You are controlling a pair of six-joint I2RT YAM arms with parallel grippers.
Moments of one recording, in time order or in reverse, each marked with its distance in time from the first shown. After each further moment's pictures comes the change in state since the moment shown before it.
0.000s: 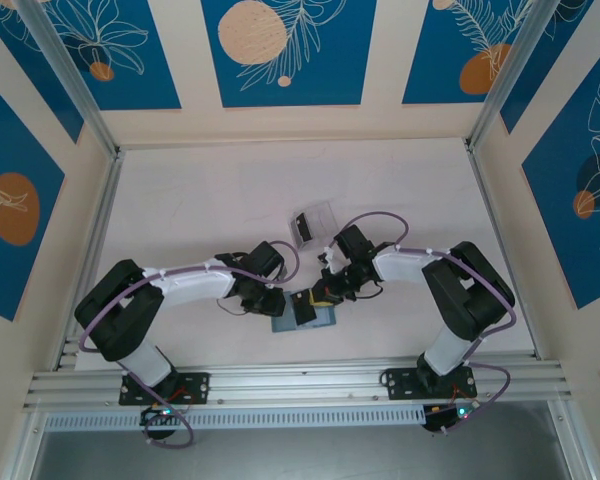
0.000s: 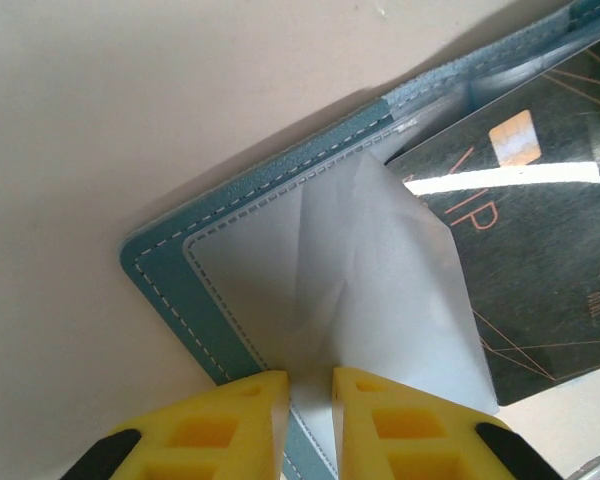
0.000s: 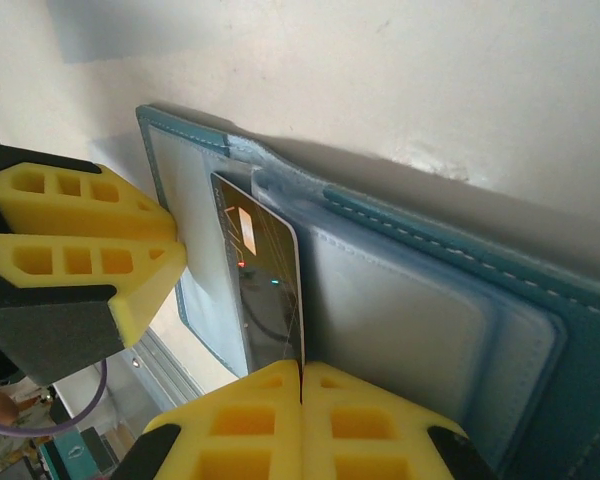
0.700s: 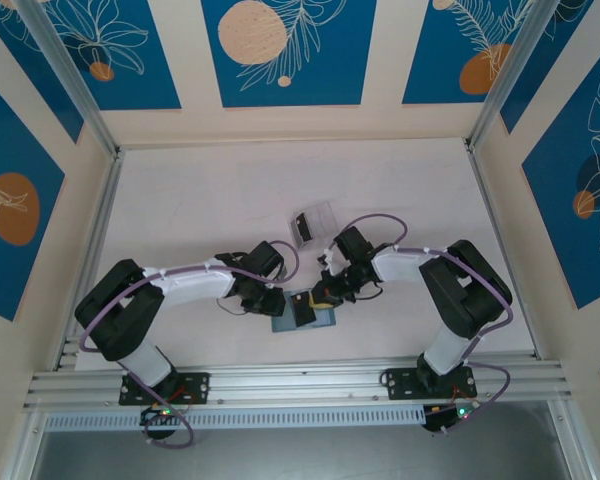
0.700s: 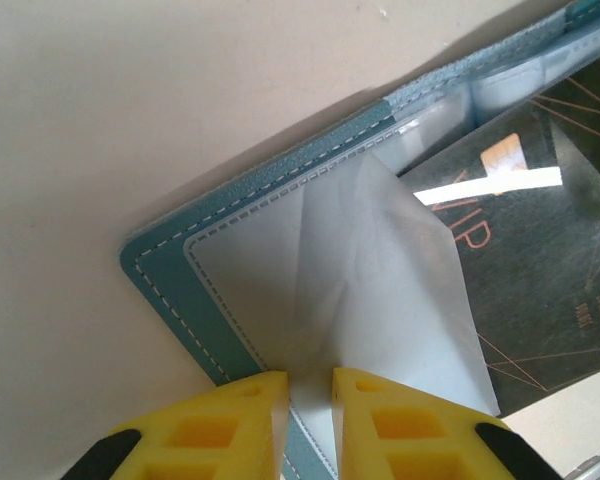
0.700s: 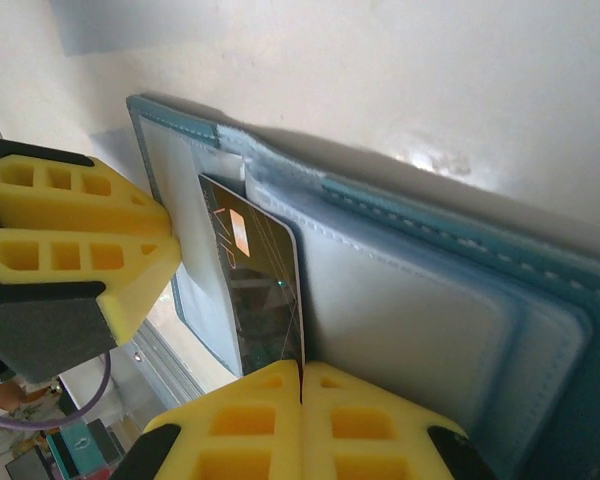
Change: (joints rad) left arm 0.004 0.003 0.000 0.002 0.007 -0.003; right arm 0.002 0.019 0.000 0.011 -0.018 0.000
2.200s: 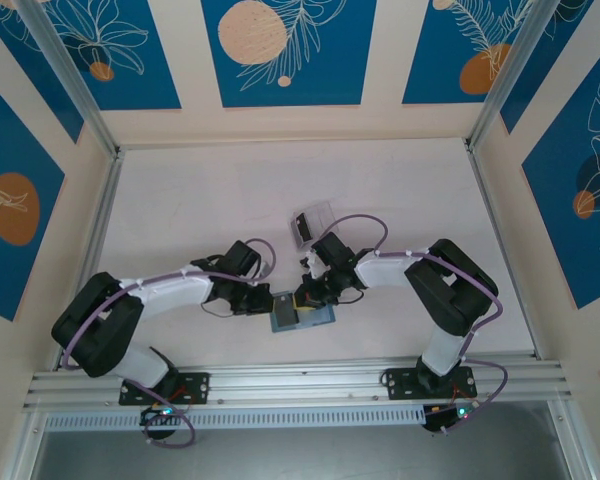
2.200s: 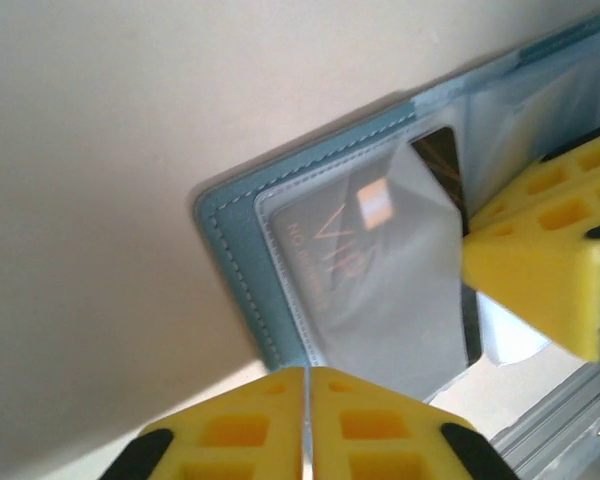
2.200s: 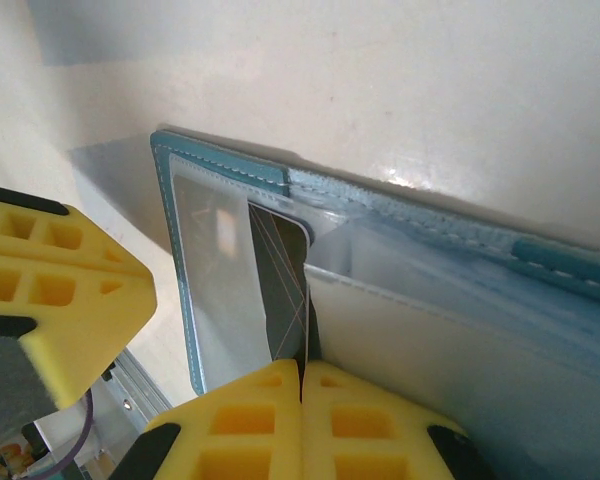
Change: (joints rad) left arm 0.121 -0.134 -0.153 0.117 0.153 -0.101; right arm 0.151 0.050 0.037 0.127 0.117 0.148
